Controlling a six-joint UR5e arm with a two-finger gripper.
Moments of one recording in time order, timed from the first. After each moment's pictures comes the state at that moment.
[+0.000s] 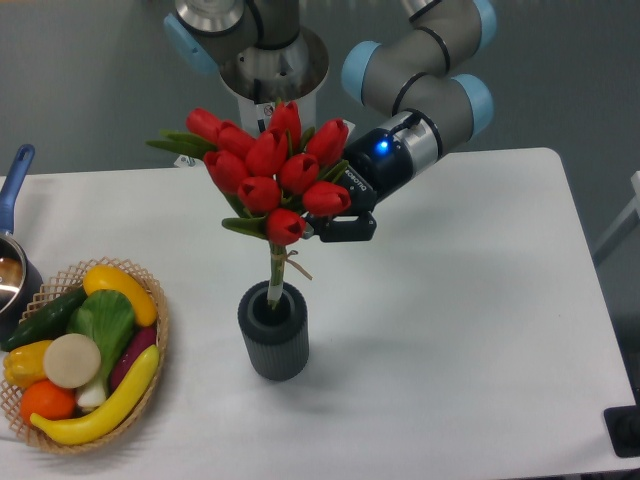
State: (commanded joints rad) arm 2.73 -1.79 -1.95 -0.83 -0.09 1.36
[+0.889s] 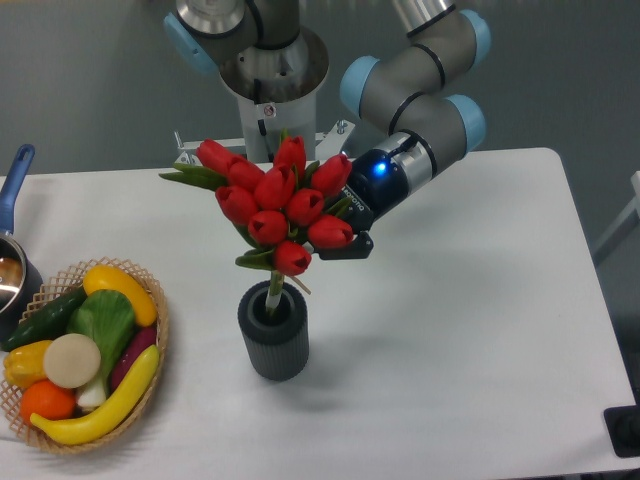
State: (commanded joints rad) arm 2.73 -1.85 -1.97 -0.82 -0.09 1.37
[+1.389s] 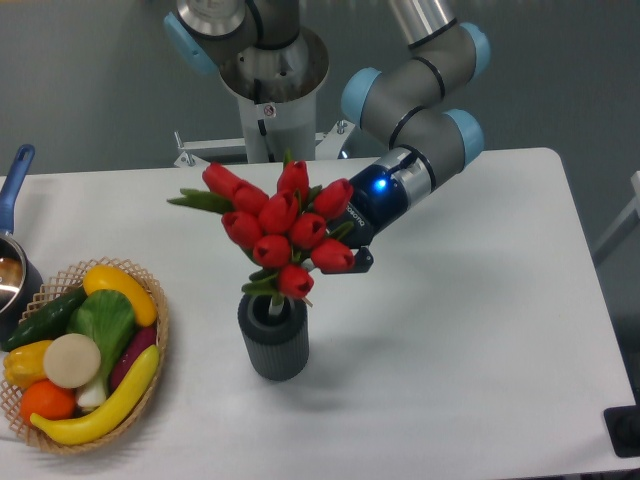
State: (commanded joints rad) arm 2.72 -1.88 -1.97 -0.81 0.00 1.39
